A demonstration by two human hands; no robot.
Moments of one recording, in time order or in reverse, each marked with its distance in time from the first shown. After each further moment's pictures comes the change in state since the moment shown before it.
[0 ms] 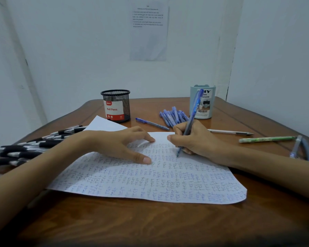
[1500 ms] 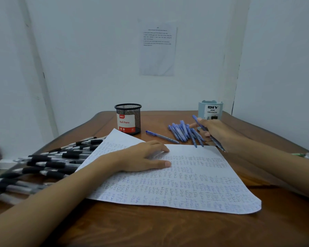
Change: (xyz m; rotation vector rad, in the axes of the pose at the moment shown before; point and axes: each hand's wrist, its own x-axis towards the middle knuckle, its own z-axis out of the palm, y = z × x) left_hand 0.012 0.000 0.014 0.036 0.264 0.136; right_hand 0.052 0.014 -0.048 0.084 0.263 0.297
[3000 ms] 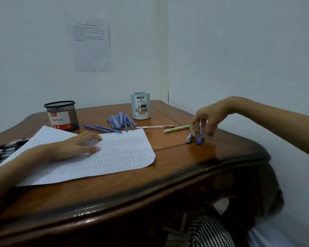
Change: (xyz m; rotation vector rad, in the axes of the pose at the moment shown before) left_hand 0.010 -0.025 0.012 -0.187 -0.016 -0.096; right_hand -0.118 -0.031 -0.175 -1.144 -0.614 0.226
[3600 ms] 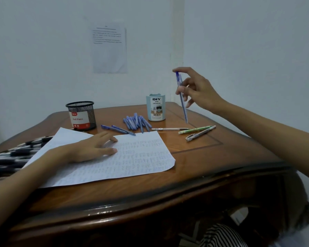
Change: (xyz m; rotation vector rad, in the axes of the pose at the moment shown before) left_hand -0.027 0.043 -0.003 0.181 -0.043 0.013; right_hand 0.031 -0.068 -0.011 0.515 1.133 -0.512
